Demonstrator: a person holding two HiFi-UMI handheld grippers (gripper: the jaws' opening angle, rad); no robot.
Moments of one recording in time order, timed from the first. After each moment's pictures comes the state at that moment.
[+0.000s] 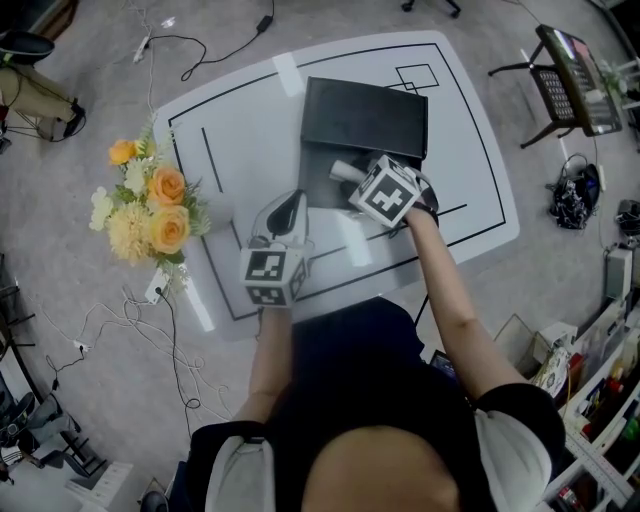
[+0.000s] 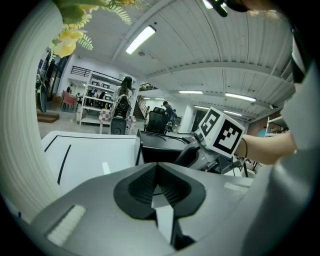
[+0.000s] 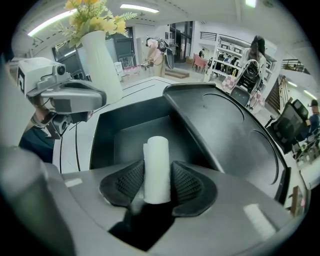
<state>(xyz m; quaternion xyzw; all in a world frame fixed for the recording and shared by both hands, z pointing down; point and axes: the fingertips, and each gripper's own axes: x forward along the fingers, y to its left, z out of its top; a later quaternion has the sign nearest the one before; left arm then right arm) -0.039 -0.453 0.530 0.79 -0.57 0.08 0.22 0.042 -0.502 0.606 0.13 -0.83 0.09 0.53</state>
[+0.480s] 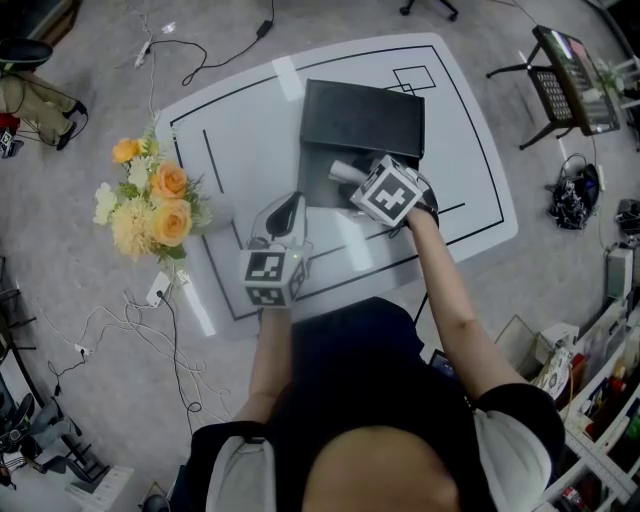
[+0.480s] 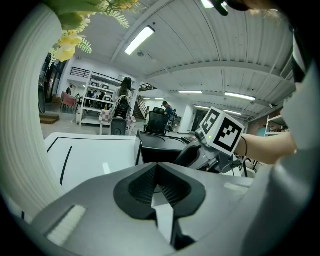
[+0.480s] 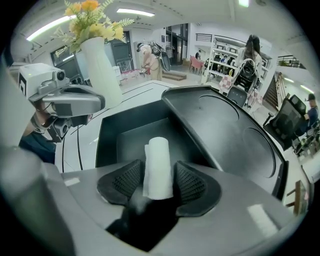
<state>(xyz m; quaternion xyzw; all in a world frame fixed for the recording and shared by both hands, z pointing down) -0.041 -0.448 0.528 0.79 -0.57 0.08 0.22 0.042 -0.500 0.599 0.15 -0.84 0.11 0.52</state>
